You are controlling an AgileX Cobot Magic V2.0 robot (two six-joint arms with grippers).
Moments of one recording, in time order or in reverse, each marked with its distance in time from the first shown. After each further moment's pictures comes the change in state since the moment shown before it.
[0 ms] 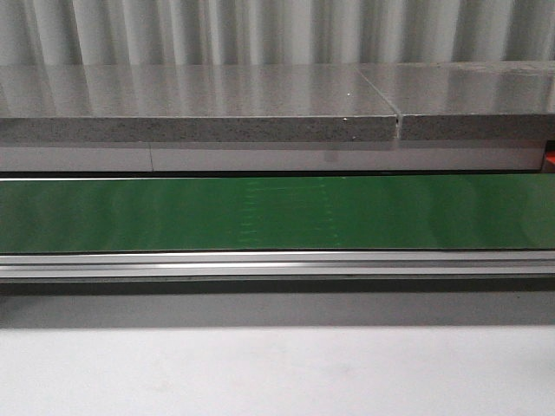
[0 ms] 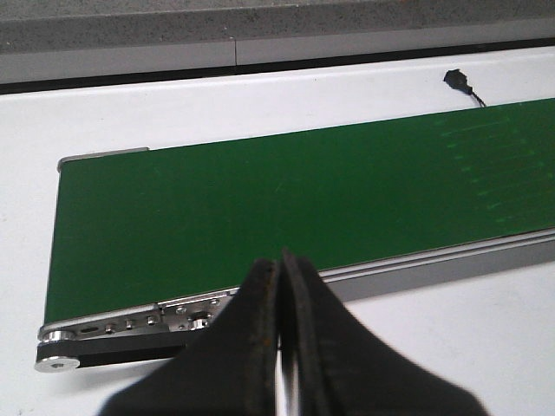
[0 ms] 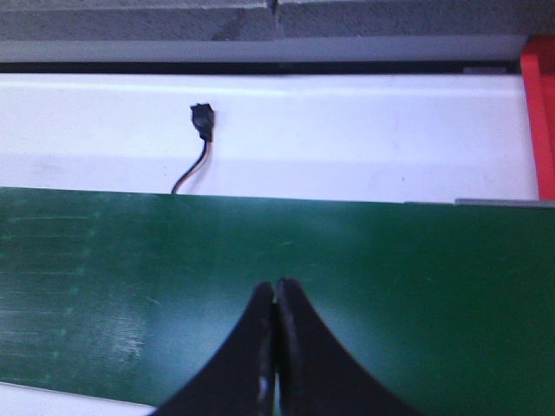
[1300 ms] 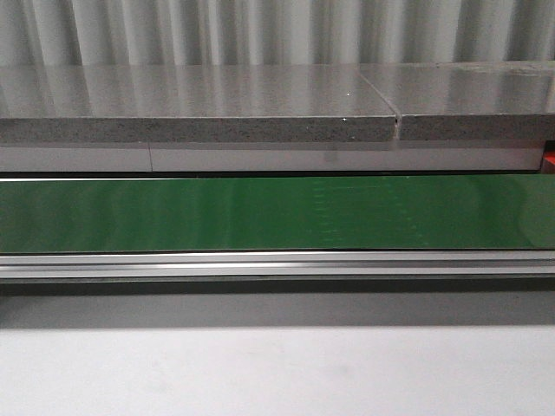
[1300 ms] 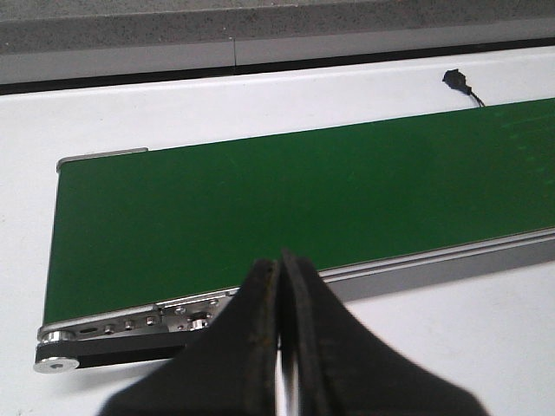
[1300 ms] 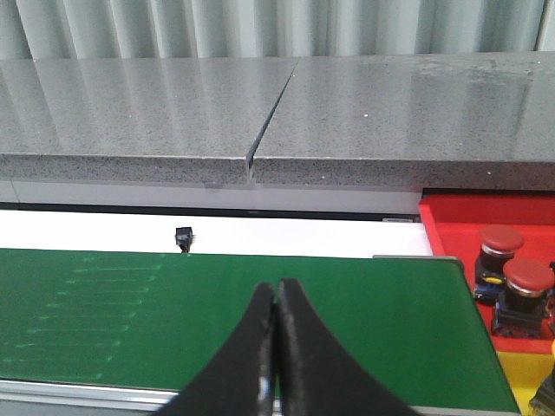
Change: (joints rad) left arm 0.000 0.000 0.000 0.000 0.000 0.000; right arm 0.012 -0.872 0.712 -0.063 -0.405 -0.006
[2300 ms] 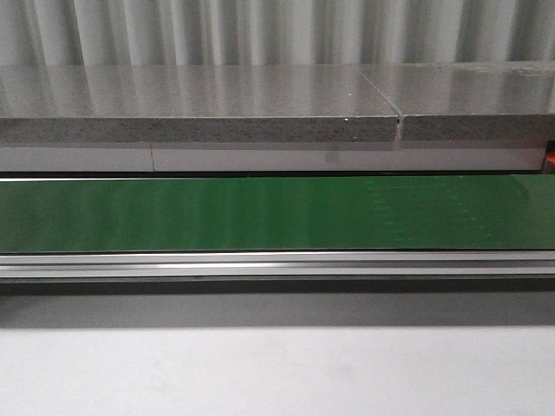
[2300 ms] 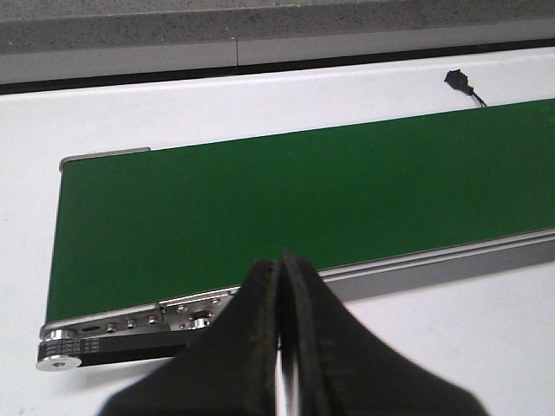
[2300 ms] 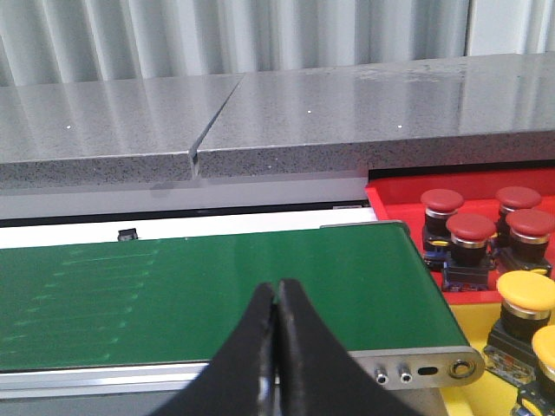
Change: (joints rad) left arm 0.000 0.000 0.000 0.000 0.000 0.000; right arm -0.066 -0.198 0.212 -0.257 -0.081 0.276
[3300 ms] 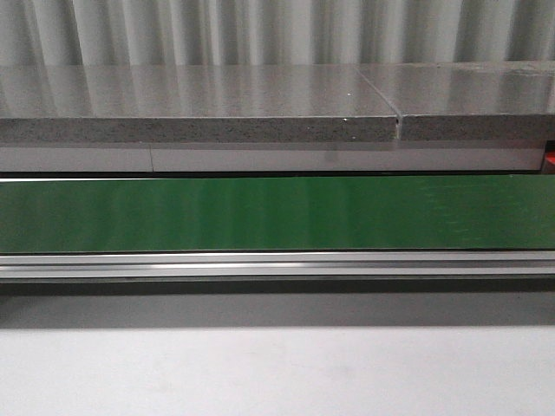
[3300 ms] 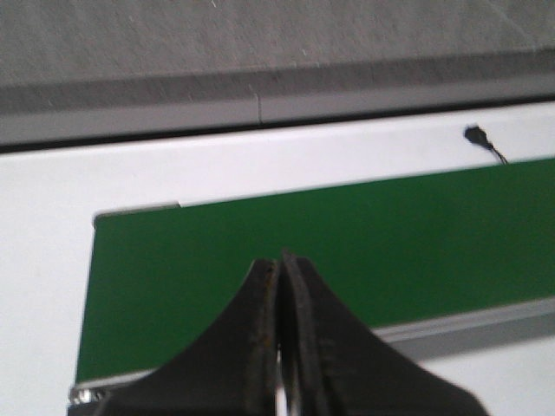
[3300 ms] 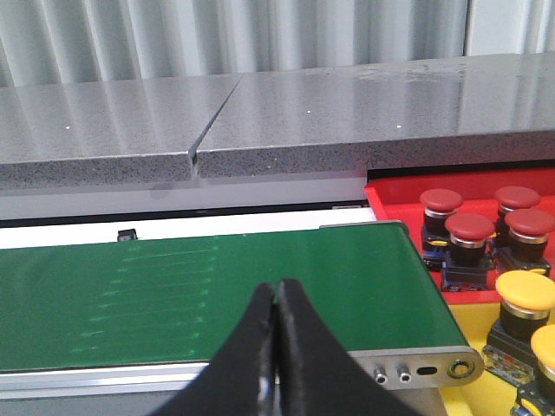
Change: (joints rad) left arm 0.000 -0.059 0.082 0.083 -0.207 -0.049; right arm 0.000 0.000 0.000 0.000 0.000 0.002
